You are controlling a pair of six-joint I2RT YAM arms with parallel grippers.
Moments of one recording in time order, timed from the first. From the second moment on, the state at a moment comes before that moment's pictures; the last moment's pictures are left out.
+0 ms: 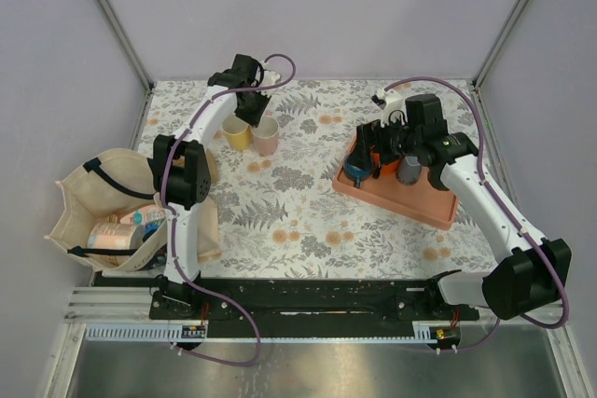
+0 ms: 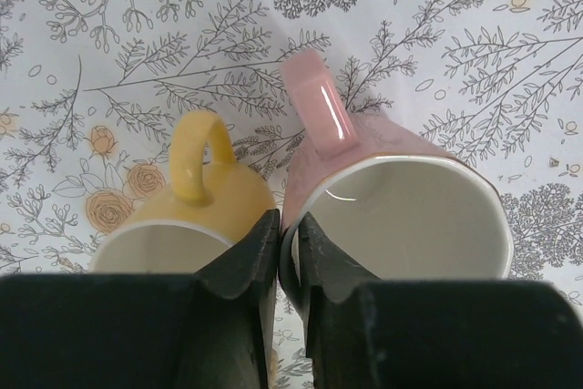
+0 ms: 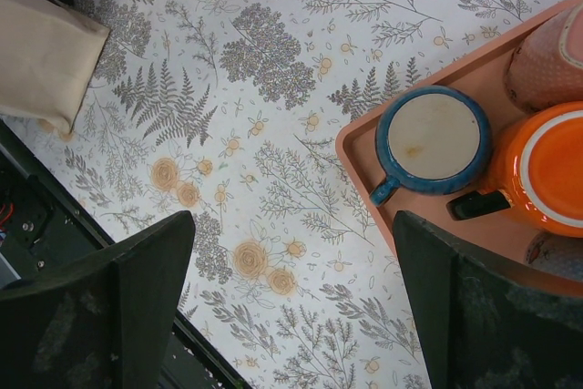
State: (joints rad) left arm -0.27 2.21 2.05 -0.88 0.10 0.28; right arm 0.32 1.31 1.21 -0.58 -0.46 0.05
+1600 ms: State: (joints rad) left arm -0.26 1.56 1.58 -0.68 0.31 -0.09; right arm -0.03 1.37 1.19 -0.66 0.16 -0.05
